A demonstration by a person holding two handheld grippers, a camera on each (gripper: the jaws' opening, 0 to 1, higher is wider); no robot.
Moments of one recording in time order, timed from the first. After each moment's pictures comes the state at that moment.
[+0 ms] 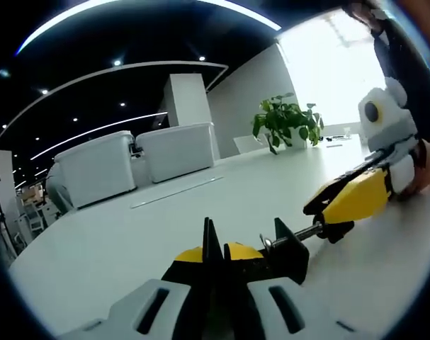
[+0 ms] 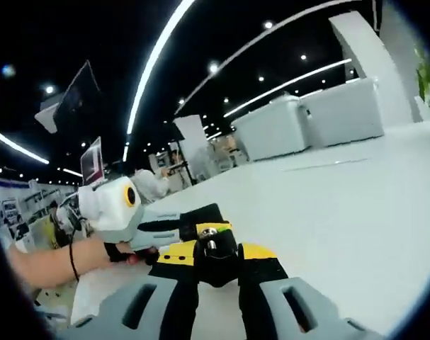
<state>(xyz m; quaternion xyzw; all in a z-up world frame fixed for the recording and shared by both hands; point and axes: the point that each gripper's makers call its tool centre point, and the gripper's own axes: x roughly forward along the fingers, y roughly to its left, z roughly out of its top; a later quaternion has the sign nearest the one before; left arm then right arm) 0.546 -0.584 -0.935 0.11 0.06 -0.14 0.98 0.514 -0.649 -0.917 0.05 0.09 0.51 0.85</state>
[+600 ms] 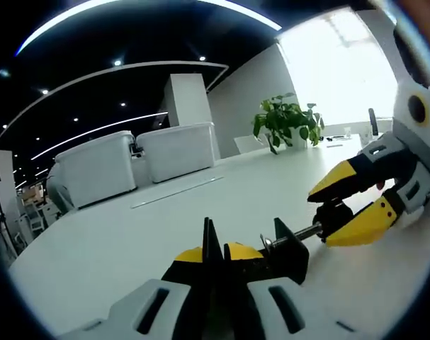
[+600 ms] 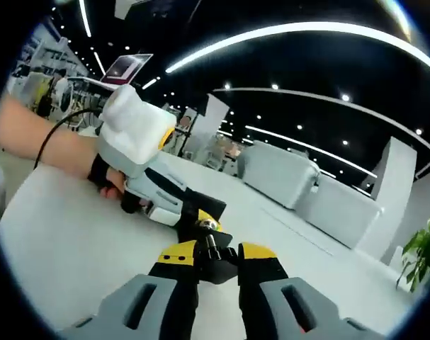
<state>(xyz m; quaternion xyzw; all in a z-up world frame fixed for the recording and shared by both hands) 0.546 -0.584 -0.935 0.11 0.06 -0.14 0.98 0.501 -0.641 -0.912 -0.25 -0.09 0.47 0.84</state>
